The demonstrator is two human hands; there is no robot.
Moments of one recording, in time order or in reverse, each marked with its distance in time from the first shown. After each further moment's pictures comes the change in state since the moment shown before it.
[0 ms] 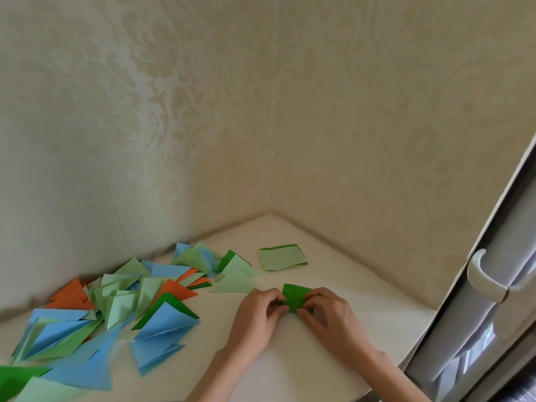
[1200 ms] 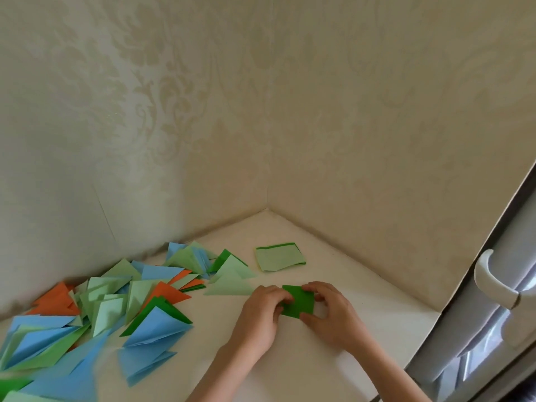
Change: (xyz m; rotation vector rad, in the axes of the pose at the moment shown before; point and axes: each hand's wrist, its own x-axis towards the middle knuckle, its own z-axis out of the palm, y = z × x) left_hand 0.014 0.003 0.007 0.094 -0.147 0.019; right_hand 0.019 0.000 -0.006 0.088 -0.143 0.318
